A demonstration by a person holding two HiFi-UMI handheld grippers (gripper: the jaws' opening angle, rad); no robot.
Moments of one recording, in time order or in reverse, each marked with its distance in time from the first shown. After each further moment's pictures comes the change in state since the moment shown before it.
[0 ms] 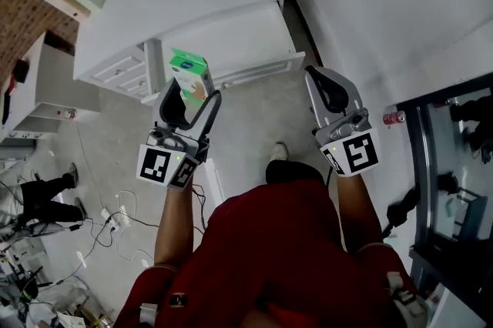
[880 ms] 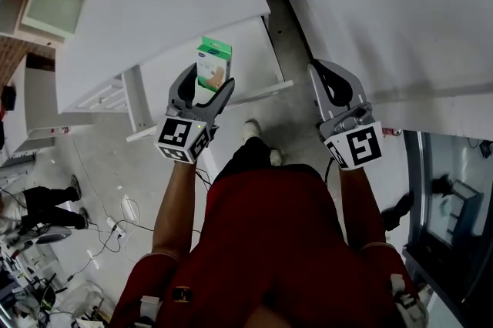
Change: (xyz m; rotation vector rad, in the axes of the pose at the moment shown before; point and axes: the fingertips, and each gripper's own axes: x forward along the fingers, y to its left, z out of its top) left arm 0.199 0.060 -0.113 0.030 0.317 -0.075; right arm 0.082 -0.145 -0.064 0.040 0.107 -0.063
